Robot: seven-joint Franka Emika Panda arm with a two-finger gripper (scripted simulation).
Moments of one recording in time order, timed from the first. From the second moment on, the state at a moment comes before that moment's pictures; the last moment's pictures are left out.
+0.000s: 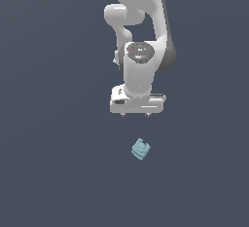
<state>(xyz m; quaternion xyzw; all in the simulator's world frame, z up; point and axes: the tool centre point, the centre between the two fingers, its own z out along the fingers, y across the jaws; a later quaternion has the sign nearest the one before) 0.013 0.046 0.158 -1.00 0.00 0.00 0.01</state>
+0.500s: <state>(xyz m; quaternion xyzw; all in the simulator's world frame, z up) 0.045 0.051 0.143 -1.00 0.09 0.00 0.01</state>
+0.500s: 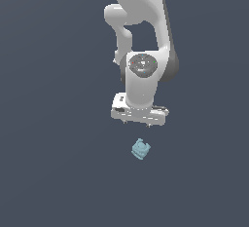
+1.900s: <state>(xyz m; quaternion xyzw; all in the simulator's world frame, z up) 0.115 0.072 0.091 -0.94 0.33 0.00 0.00</state>
